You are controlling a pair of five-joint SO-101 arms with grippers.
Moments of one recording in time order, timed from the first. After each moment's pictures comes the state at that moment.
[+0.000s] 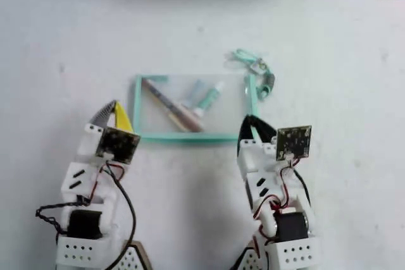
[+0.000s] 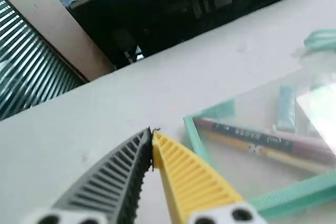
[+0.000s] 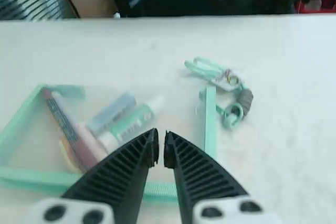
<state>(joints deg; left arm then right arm) -1.2 -103.5 97.1 29.7 -20.6 -11.7 -102.1 96.4 36.7 -3.9</state>
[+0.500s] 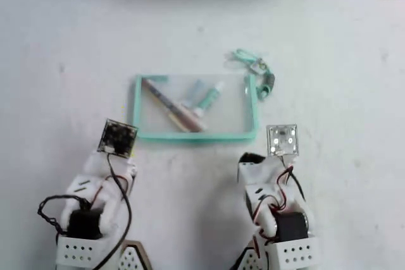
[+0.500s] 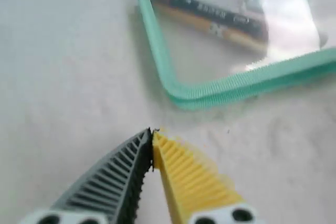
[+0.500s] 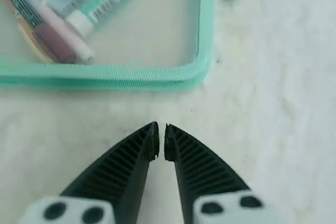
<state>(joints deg) -1.2 -103.5 97.1 57.9 -10.9 -11.8 -102.1 96.4 59.8 -3.9</state>
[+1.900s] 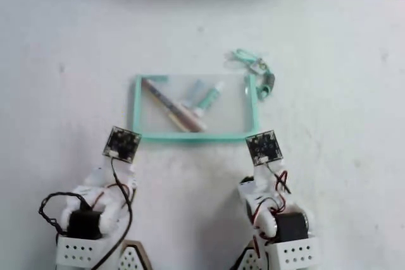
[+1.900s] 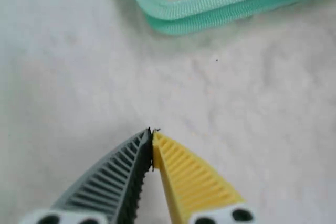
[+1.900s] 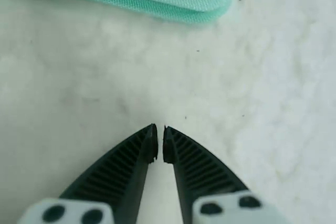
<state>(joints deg) -1.2 -103.6 97.1 73.2 -10.5 -11.8 -102.5 96.4 72.2 10.3</state>
